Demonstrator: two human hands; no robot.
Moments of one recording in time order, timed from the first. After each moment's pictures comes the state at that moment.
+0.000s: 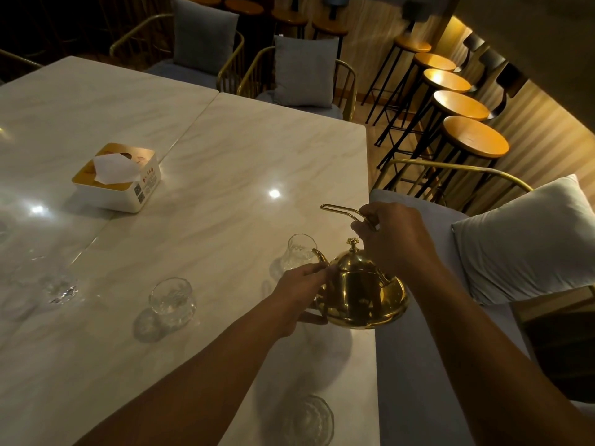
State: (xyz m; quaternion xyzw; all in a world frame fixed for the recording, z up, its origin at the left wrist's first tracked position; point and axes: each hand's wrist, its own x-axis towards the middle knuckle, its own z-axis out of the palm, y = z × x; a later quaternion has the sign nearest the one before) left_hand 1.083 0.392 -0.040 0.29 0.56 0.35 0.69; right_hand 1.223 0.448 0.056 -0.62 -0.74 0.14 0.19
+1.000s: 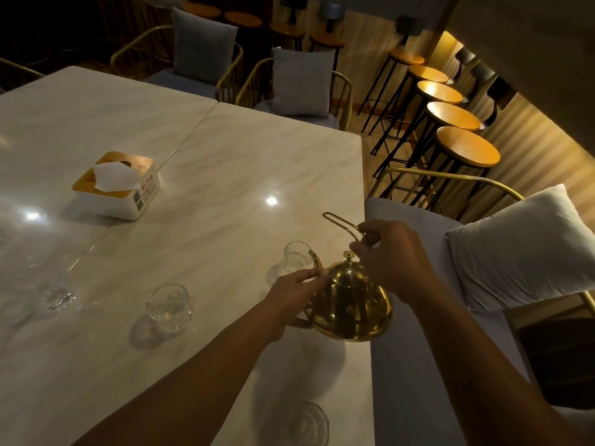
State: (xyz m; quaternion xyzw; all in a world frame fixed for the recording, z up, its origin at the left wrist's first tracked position) left_hand 1.077 0.393 -0.041 0.31 0.58 0.34 0.67; right_hand 1.229 0.432 0.060 -0.65 -0.70 0.20 0.20
